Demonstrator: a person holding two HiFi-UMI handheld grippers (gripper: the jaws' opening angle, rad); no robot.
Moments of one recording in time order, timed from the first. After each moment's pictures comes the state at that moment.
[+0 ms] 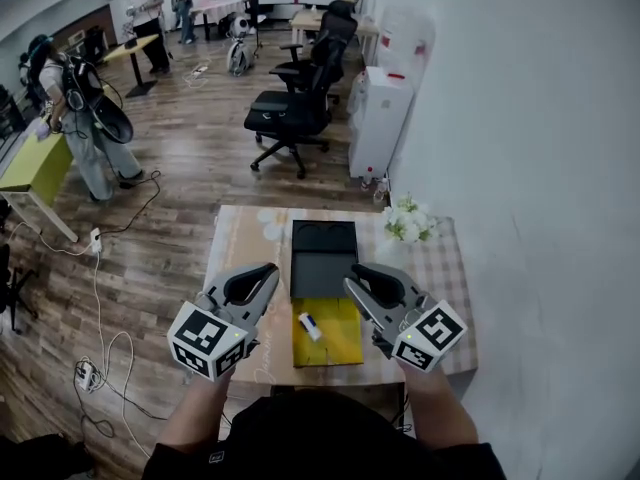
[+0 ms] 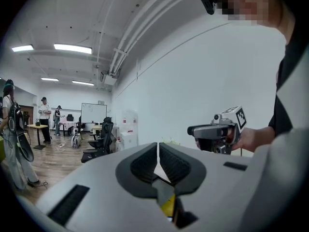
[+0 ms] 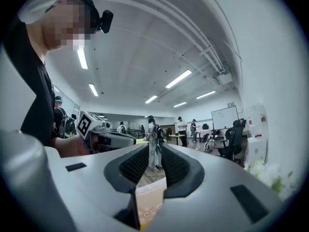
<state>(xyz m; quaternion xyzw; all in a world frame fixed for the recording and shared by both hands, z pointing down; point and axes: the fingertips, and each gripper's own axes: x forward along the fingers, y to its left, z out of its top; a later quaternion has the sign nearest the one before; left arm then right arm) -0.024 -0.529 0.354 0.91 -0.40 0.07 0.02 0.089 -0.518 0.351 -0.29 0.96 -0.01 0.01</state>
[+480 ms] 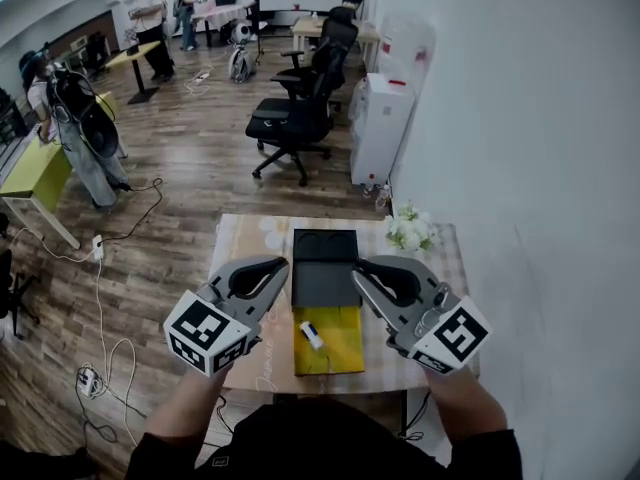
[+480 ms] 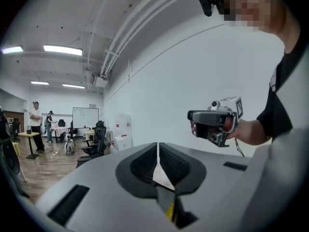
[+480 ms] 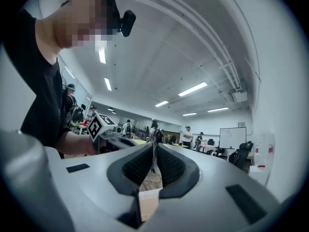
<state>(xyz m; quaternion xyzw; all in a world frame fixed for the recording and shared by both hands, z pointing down) -0.004 -0.543 0.320 0.93 -0.36 0.07 -0.01 0.084 -0.510 0.275 -0.25 0.96 0.10 0.01</state>
